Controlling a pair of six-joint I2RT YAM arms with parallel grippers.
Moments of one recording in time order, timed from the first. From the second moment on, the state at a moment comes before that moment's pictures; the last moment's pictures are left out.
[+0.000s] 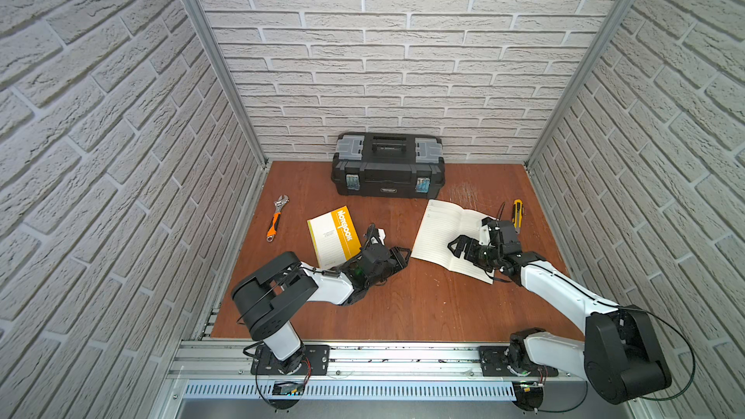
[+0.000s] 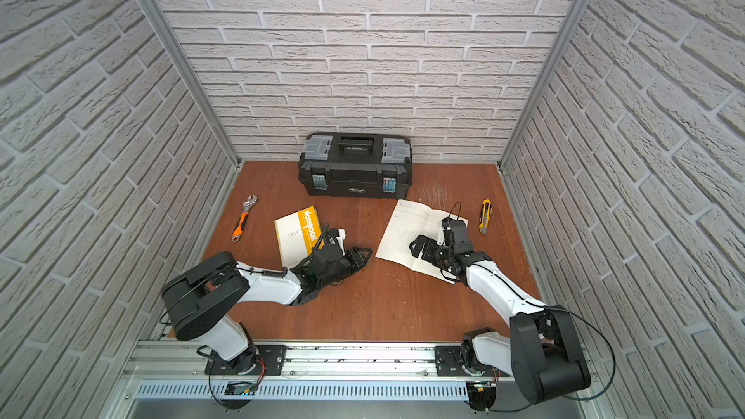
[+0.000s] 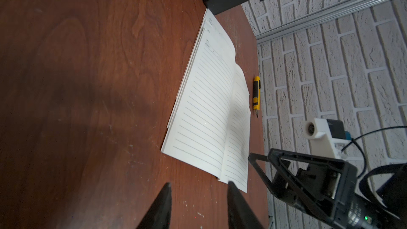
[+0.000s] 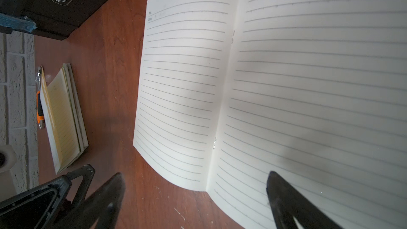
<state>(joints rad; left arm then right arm) -0.91 1.66 0.54 0.68 -0.05 -1.22 0.14 1.22 0.57 -0.28 -0.25 0.59</state>
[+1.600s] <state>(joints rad) -1.01 2.02 0.65 1.02 -0.07 -1.56 0.13 1.24 0.51 -0.29 -0.23 0.60</state>
